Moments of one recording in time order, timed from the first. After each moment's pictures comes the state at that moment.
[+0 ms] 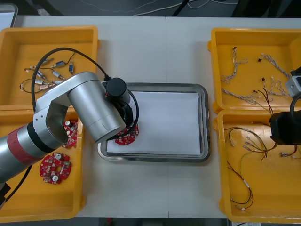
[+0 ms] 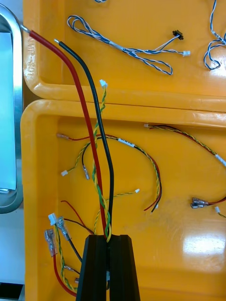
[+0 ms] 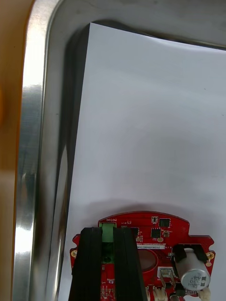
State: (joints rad) right arm -0.13 -0.70 -0.21 -2.48 -0.79 1.92 1.13; left arm -0.66 0.57 -0.74 -1.91 0.38 1.60 -0.40
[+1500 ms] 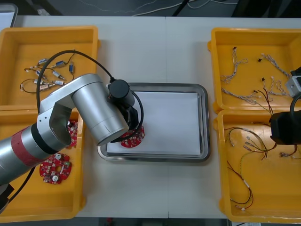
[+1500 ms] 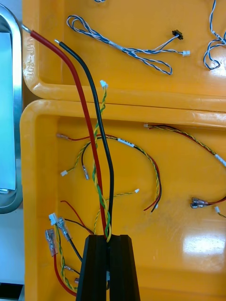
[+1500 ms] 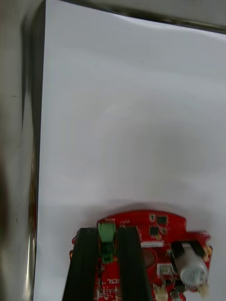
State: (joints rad) right arm -0.13 -0.70 -0.21 -2.47 -0.79 1.92 1.13; left arm -0.66 0.55 -0.75 -1.90 0.40 1.58 -0.40
